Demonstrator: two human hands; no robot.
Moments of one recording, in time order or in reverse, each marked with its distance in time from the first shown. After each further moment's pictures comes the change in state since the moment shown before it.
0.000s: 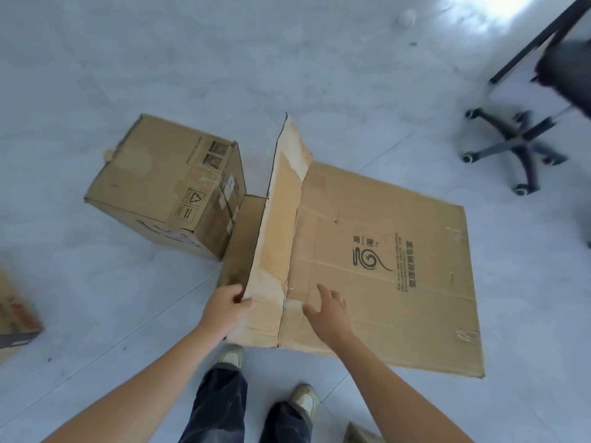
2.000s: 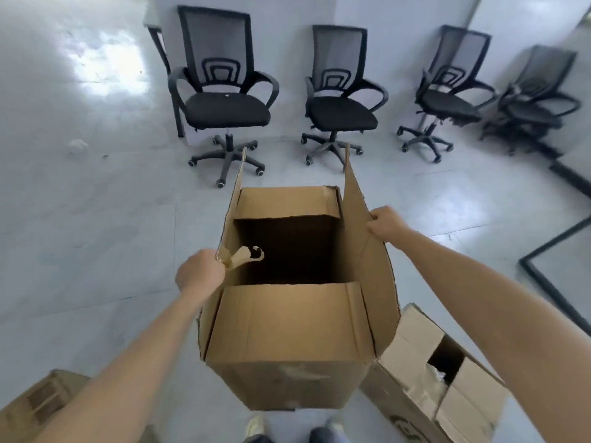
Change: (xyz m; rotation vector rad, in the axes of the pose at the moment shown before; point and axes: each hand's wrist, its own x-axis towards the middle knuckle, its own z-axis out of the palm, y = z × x) left_hand -0.104 0.310 0.040 1.012 -0.198 0.898; right_hand -0.304 0.116 -0.186 0.676 0.930 0.646
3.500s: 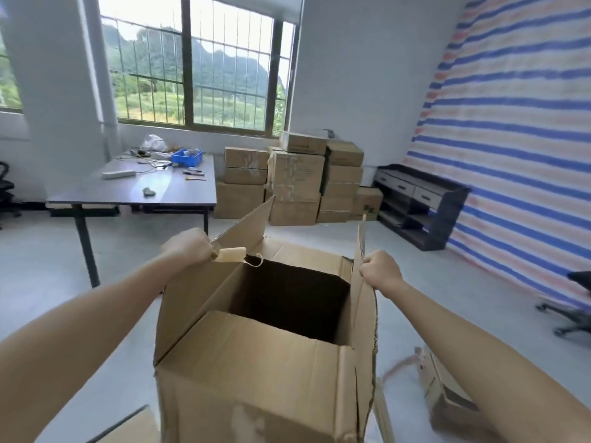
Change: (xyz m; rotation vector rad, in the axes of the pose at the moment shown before) left_hand -0.551 0.563 0.174 0.163 -0.575 1.662; right_hand -0.659 0.434 -0.220 0.131 1.214 1.218
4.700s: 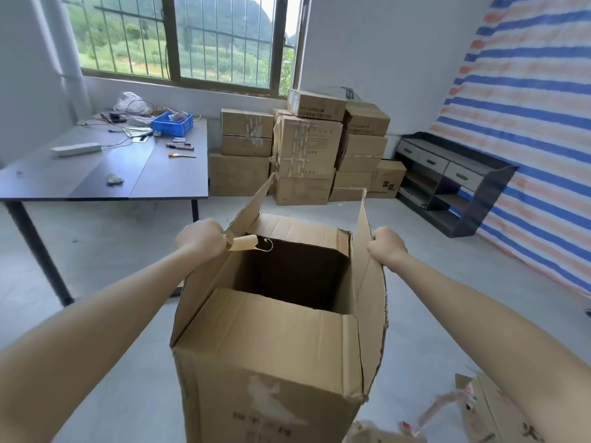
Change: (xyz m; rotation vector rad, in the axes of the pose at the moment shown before) left_hand 0.386 0.013 0.070 0.046 0.042 -0.009; right_hand 0.386 -0.062 0.152 -0.176 -0.071 0.064
